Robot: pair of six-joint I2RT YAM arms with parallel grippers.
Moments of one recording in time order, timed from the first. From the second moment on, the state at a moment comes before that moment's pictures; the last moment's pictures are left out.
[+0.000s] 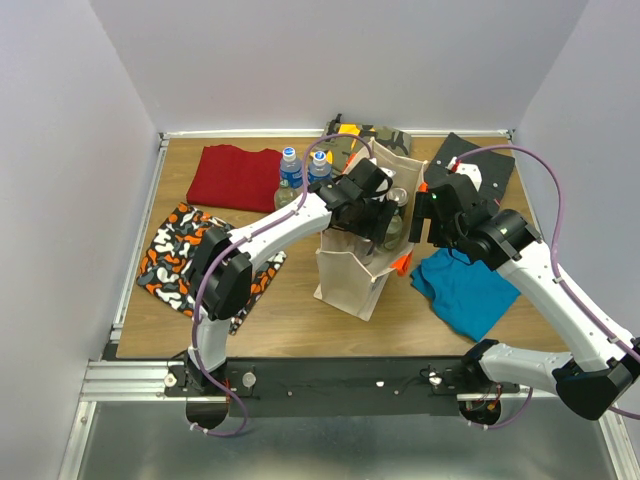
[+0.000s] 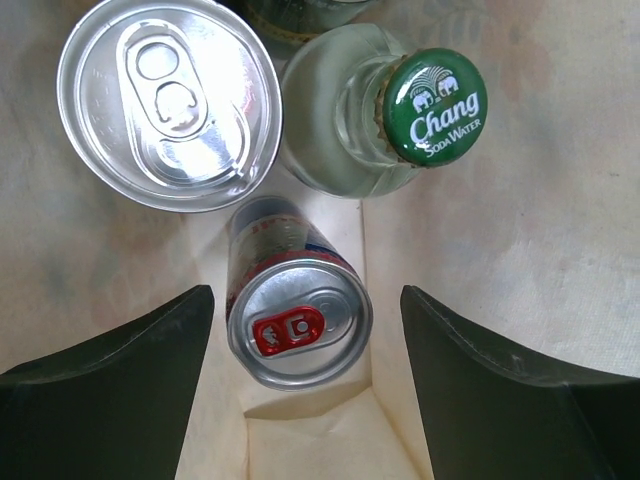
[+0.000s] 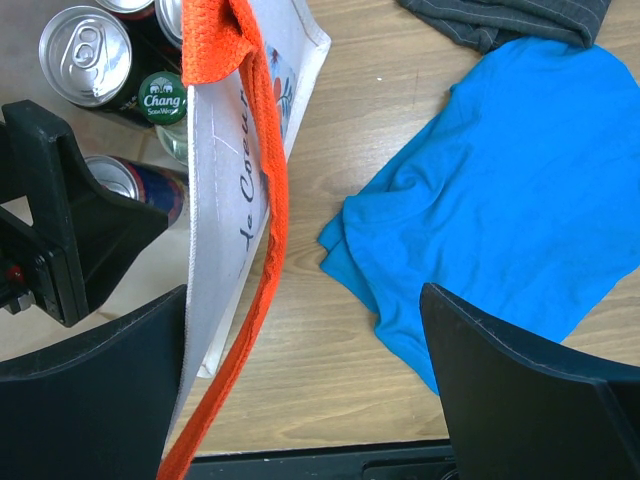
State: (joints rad) left arm -0.83 1.95 1.74 -0.70 0.06 -0.33; right arm 0.59 1.15 1.28 -1.01 0.46 0.55
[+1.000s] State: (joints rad) left arm -0.83 2.02 1.78 -0.74 0.07 -0.32; right arm 0.59 1.15 1.28 -1.01 0.46 0.55
